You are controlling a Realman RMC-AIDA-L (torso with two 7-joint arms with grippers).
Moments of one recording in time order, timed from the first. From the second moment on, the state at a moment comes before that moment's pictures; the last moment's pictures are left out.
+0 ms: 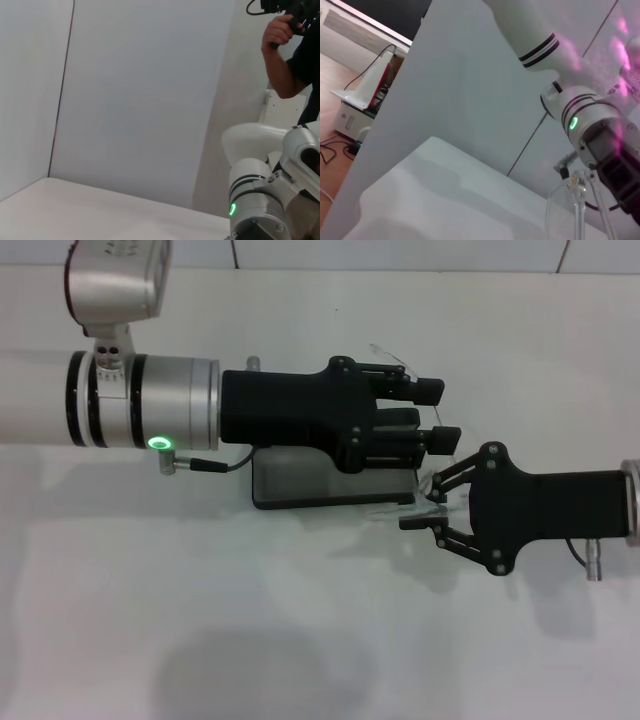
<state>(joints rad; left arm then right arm) -0.70 -2.08 1.06 0.55 1.64 1.59 -1.35 0.52 2.03 -1.26 -0.63 -1.54 -1.56 0.51</state>
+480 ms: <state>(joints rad) -0.71 -2.09 1.11 0.56 1.67 1.59 -1.35 0.51 2.03 -1.25 -0.63 -1.54 -1.56 0.50</state>
